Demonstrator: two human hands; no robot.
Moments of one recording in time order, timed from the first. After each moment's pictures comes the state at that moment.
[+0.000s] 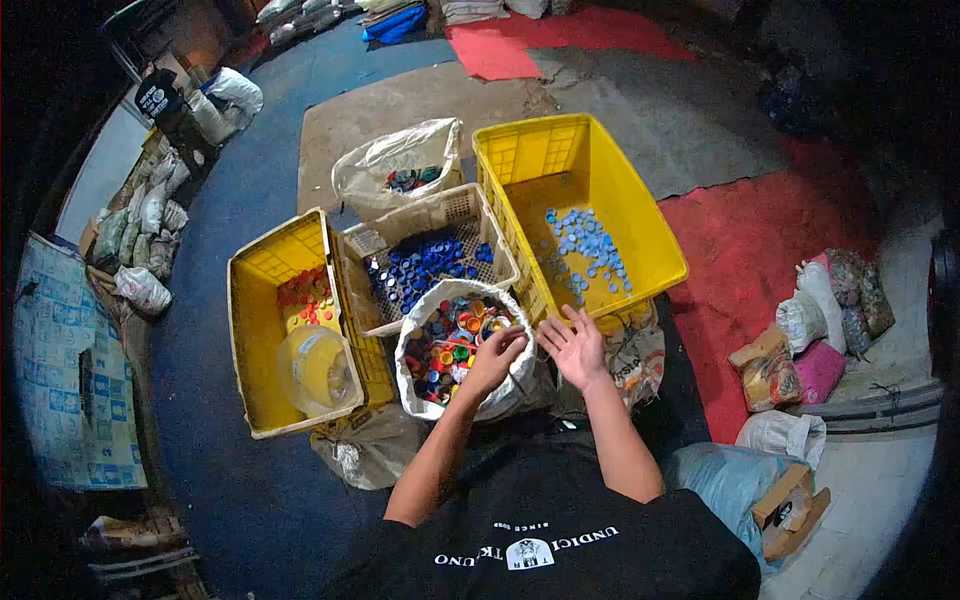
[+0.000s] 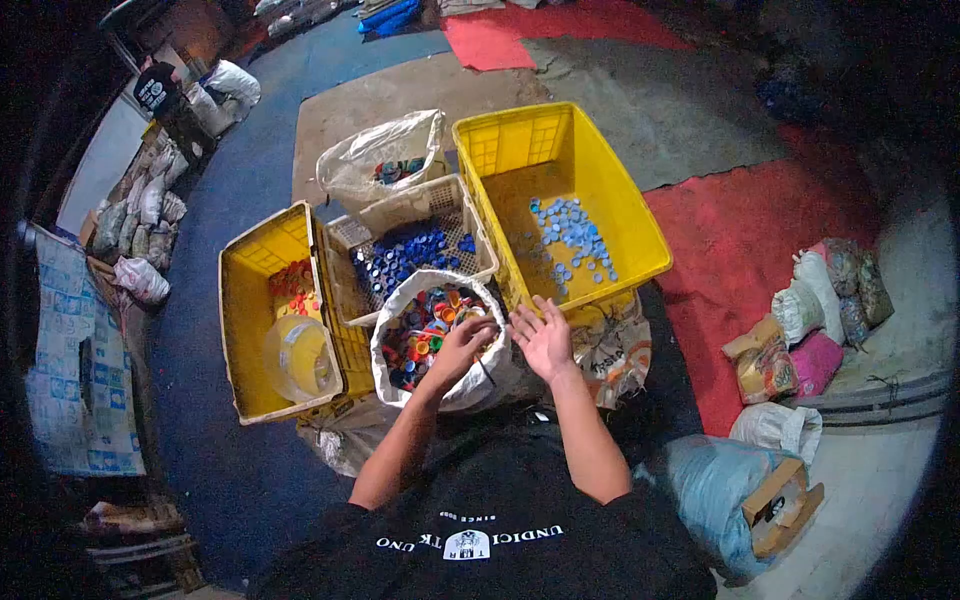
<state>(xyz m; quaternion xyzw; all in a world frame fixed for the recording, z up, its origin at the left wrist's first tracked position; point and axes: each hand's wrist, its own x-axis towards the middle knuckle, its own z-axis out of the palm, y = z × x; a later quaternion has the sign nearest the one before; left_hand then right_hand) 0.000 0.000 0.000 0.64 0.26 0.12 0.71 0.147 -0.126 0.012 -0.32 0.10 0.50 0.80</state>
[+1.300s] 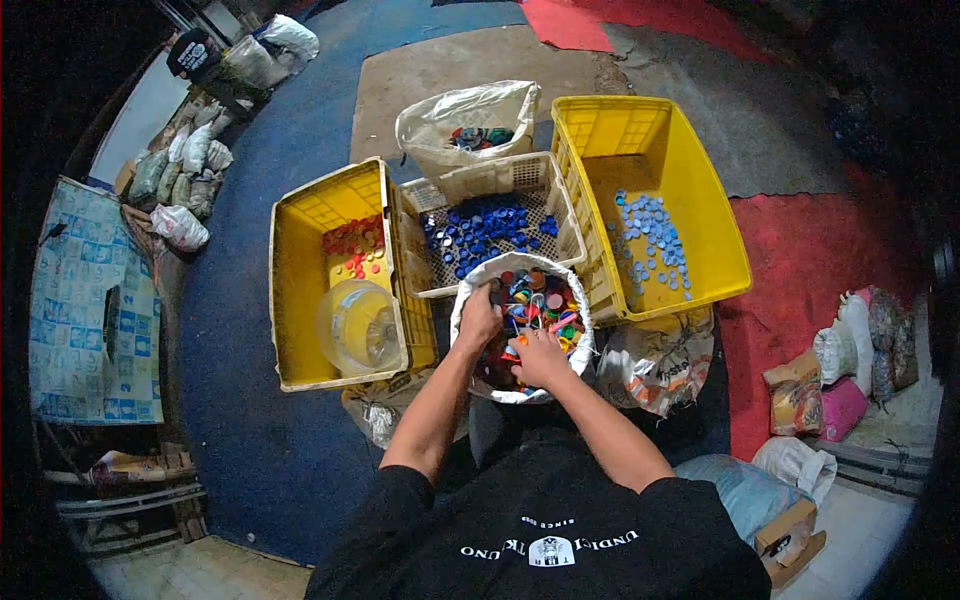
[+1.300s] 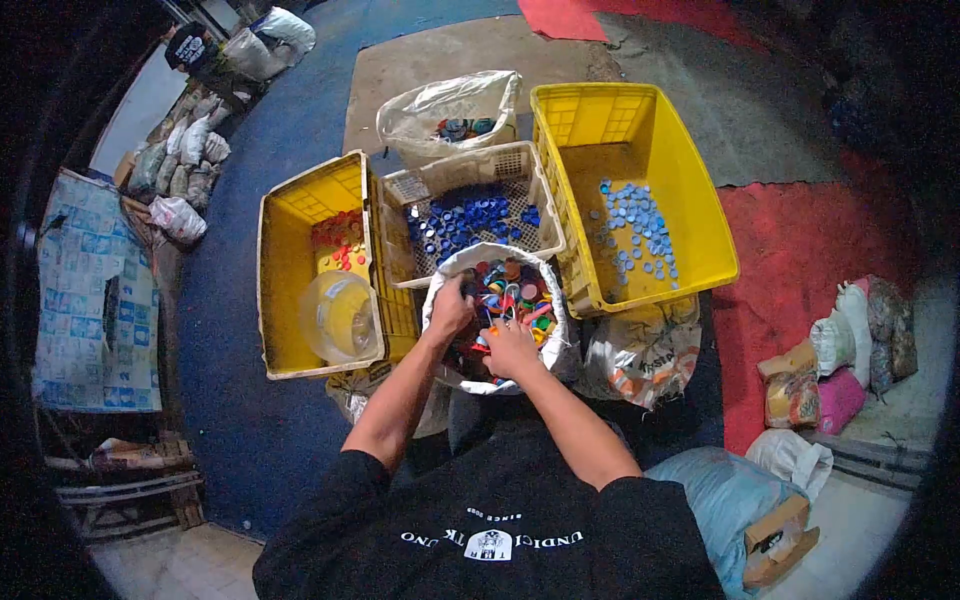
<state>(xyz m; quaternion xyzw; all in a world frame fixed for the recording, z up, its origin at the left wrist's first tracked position) -0.061 0.117 -0.086 0.84 0.42 0.17 0.29 0.035 -0.041 -0.051 -0.73 -0.63 0.26 0.07</state>
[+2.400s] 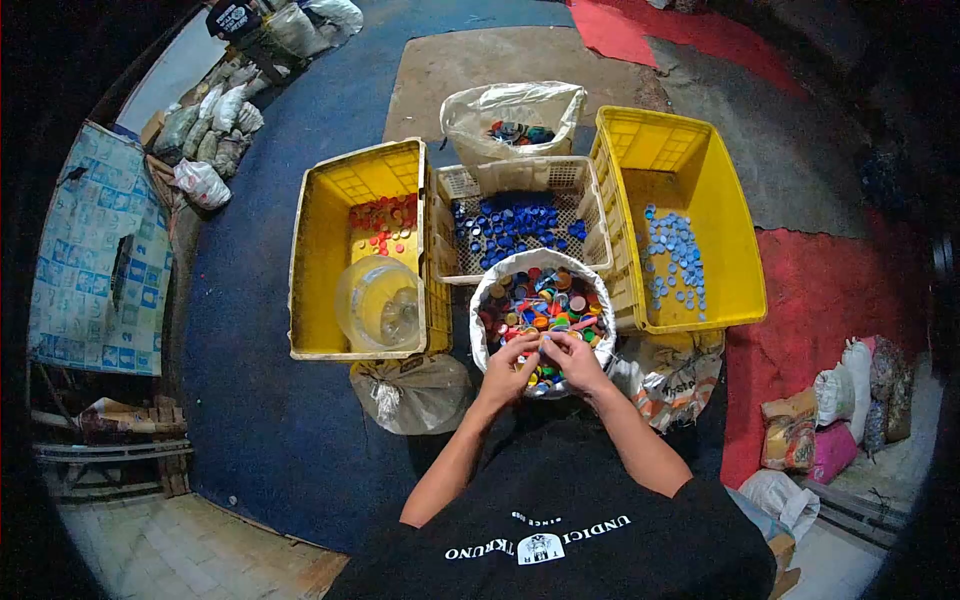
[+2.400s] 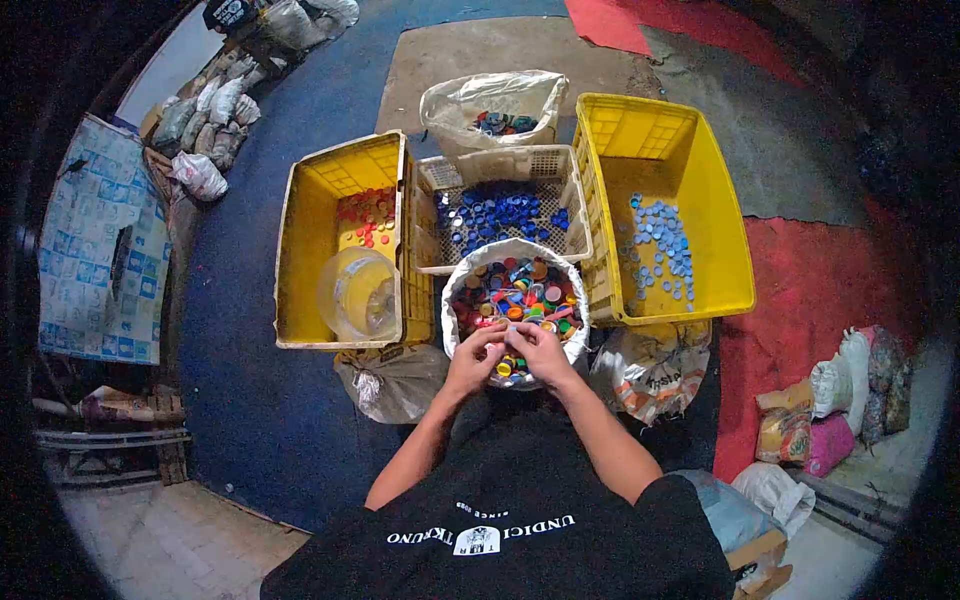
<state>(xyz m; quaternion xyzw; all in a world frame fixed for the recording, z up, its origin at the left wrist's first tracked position) -0.111 0.007 -0.002 0.70 0.37 0.31 0.53 0.045 -0.058 -0.007 -0.55 -0.24 0.60 0.53</state>
